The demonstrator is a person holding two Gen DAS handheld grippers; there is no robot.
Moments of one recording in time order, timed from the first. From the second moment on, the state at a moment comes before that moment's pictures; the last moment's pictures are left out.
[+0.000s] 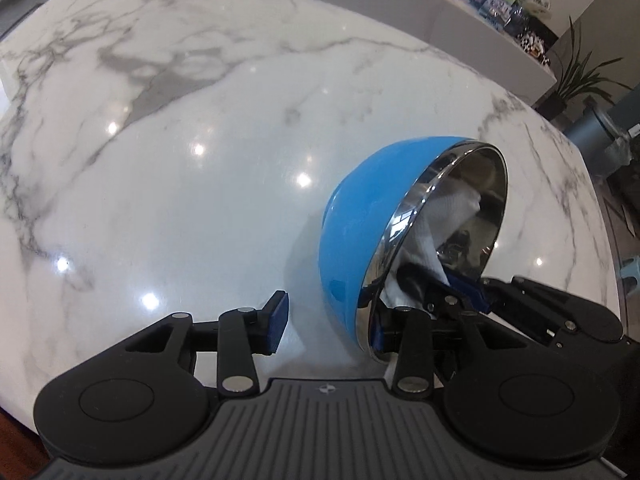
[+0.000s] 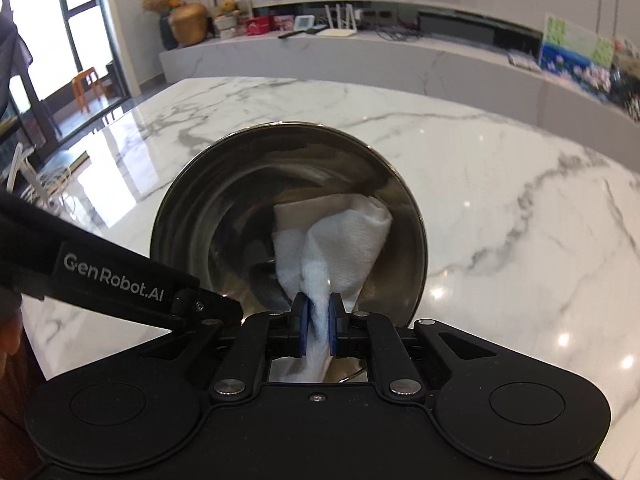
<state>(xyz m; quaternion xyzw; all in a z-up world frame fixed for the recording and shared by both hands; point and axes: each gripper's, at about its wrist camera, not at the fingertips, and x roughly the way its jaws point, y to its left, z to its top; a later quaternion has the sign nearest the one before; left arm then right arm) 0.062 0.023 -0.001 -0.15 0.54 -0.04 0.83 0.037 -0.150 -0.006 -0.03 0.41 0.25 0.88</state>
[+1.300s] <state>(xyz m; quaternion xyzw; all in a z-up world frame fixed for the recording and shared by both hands) 0.078 -0.002 0.006 -0.05 0.55 -0.04 0.83 0.031 -0.143 -0.017 -0.03 0.43 0.24 0.87</state>
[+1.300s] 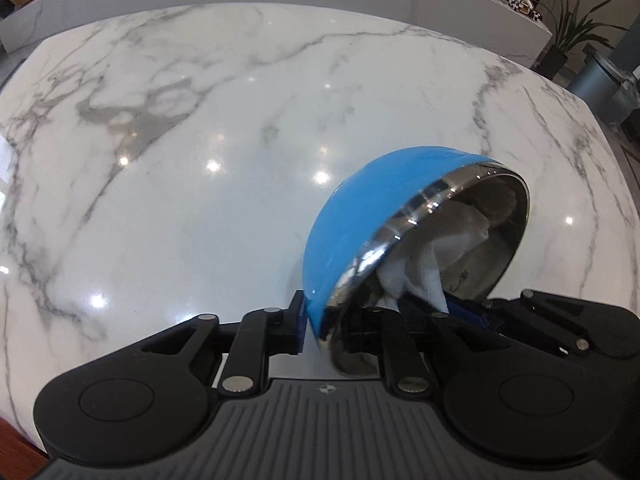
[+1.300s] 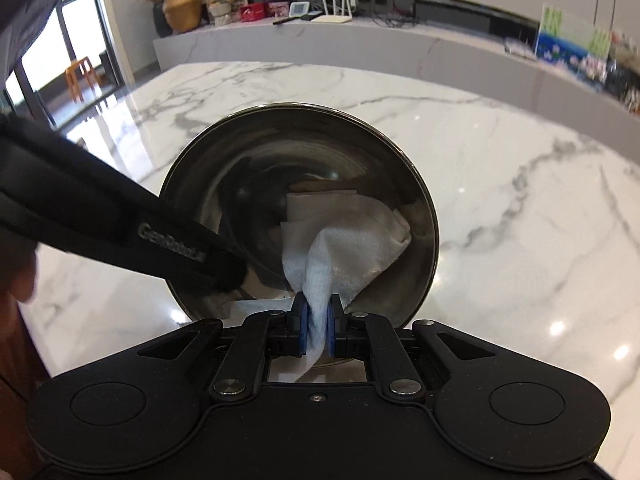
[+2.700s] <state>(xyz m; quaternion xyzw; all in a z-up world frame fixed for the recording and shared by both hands) 0.077 0.001 -0.003 -0.04 0.57 -0.04 0.82 0.017 -0.132 -0.006 -0.02 0.44 0.23 0.87</state>
